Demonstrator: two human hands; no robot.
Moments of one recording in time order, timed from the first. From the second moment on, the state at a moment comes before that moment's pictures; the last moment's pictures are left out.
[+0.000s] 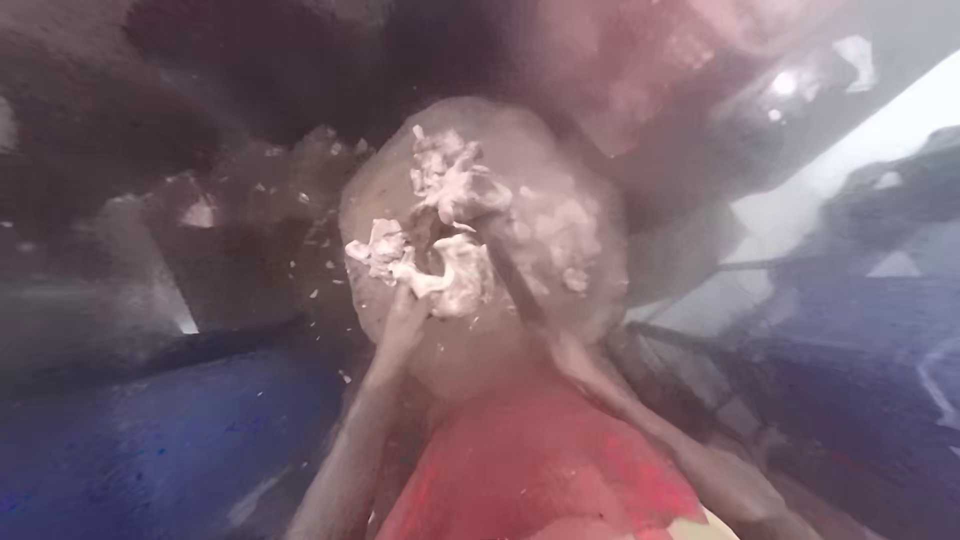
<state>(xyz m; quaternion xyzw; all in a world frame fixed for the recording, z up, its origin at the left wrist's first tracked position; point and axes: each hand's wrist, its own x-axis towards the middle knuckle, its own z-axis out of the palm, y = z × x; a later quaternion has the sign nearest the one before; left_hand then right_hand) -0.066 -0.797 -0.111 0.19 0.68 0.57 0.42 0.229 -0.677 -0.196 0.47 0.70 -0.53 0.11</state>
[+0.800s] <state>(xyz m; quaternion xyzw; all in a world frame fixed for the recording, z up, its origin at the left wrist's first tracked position) -0.011 -0.716 -0.209 0.48 0.79 0.17 0.34 0.281 -0.710 -0.205 0.53 0.66 -0.53 -0.02</state>
